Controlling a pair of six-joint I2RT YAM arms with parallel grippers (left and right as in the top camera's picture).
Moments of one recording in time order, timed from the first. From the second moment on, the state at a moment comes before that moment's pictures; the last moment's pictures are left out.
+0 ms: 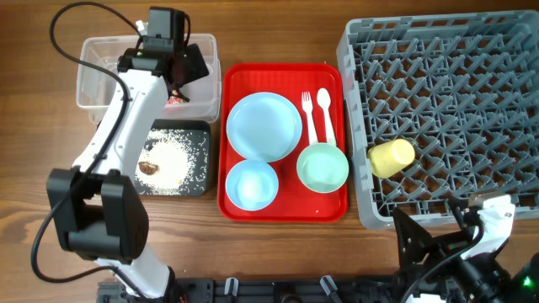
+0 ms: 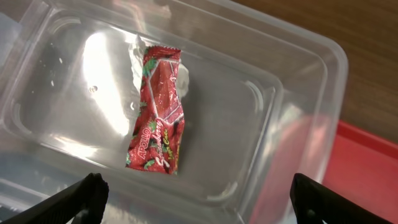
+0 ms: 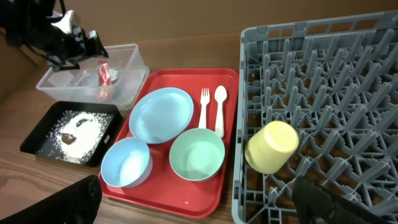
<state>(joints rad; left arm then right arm) -0.15 1.83 1.53 -0.74 -0.23 -0.46 -0.10 0.44 1.22 -1.29 -0.38 0.03</state>
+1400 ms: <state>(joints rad) -0.67 0.97 1.54 -1.09 -0.53 -0.44 -0.10 0.44 1.22 -1.29 -0.38 0.03</state>
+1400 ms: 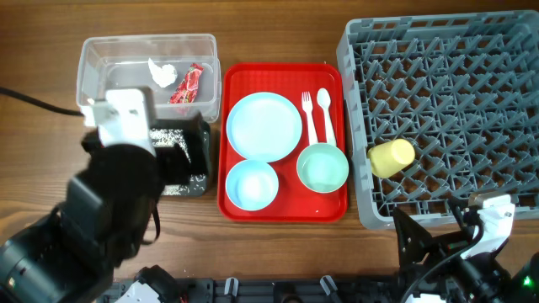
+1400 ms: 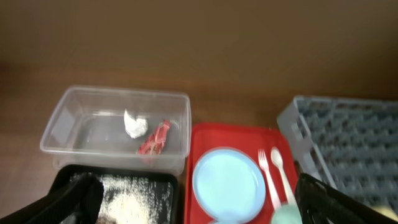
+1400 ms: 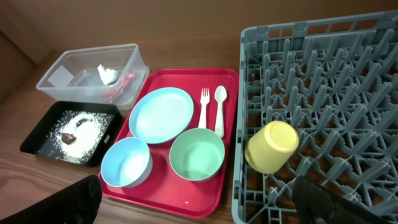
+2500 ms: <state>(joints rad) -0.02 0.02 0.22 -0.18 0.15 -0.14 -0.10 0.45 1.22 -1.29 -0.38 0.03</state>
